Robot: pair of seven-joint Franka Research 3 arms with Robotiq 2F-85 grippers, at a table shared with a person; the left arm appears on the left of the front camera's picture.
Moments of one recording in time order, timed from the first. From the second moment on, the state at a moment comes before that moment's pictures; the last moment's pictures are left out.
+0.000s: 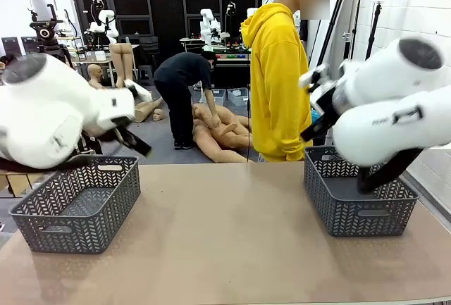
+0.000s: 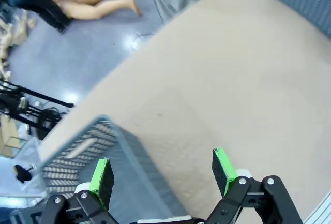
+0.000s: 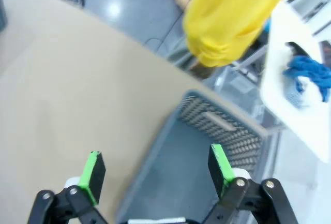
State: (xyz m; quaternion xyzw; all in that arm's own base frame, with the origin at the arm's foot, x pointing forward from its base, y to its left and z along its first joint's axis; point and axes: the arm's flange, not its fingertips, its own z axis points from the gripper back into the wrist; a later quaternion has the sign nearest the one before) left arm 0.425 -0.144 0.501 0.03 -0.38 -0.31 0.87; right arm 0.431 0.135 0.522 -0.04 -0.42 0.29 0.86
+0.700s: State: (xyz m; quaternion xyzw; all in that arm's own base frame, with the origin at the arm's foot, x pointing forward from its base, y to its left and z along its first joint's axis) left arm 0.439 0.106 0.550 0.08 -0.32 -0.15 0.93; right arm 0.401 -0.141 0.579 -0.14 -0.42 0.02 0.90
